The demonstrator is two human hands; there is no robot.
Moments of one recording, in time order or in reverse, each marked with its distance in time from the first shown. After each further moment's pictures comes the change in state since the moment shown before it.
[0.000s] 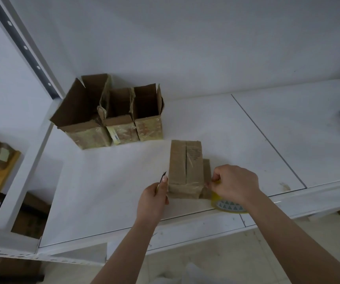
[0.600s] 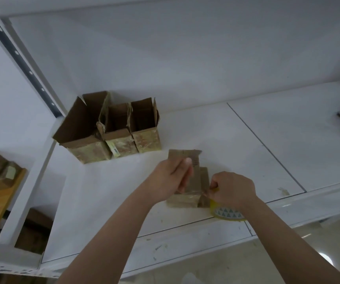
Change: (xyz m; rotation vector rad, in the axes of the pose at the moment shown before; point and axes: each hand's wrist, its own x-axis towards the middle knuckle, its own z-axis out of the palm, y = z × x) left_hand -0.002 0.119 -0.026 0.037 -0.458 0.478; right_hand 0.001 0.008 -0.001 0.057 -0.038 -0.006
